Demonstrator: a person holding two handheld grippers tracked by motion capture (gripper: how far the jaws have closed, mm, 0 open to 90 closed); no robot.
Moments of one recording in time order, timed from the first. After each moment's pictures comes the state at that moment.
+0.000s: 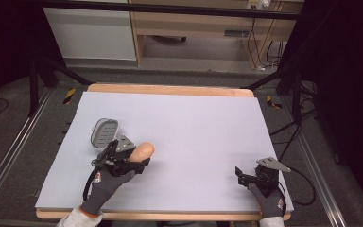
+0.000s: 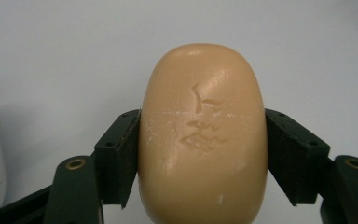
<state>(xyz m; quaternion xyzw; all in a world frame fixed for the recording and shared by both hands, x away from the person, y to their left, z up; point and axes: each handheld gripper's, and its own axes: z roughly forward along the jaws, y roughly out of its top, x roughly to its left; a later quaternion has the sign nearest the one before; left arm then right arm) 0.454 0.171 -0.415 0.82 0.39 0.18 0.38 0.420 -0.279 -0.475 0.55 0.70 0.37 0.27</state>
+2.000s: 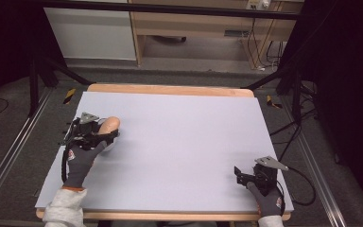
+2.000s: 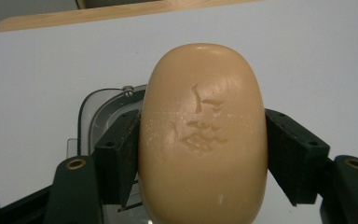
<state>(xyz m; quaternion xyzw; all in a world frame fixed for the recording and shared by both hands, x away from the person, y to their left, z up) 0.515 0.260 -0.403 0.73 0.52 0.23 0.38 0.424 -0.276 -0.476 0.55 0.70 0.37 0.26</state>
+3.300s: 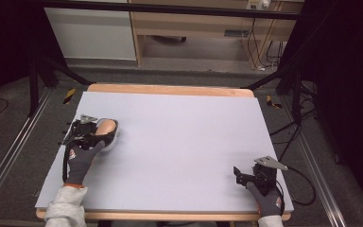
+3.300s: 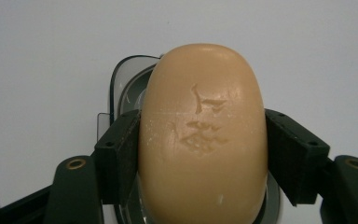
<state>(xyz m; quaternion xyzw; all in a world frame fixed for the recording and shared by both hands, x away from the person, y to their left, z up) 0.533 0.277 -0.432 0.73 0.55 0.23 0.35 0.425 -0.275 -0.477 0.55 0.70 0.37 0.26</state>
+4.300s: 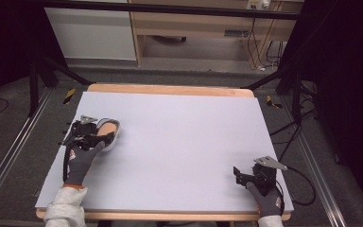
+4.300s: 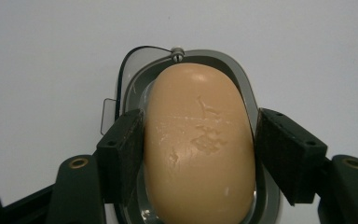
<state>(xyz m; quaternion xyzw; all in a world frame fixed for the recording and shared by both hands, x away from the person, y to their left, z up) 0.531 0.276 -0.433 0.72 0.55 0.22 0.35 0.425 -0.274 -0.477 0.55 0.70 0.37 0.26</state>
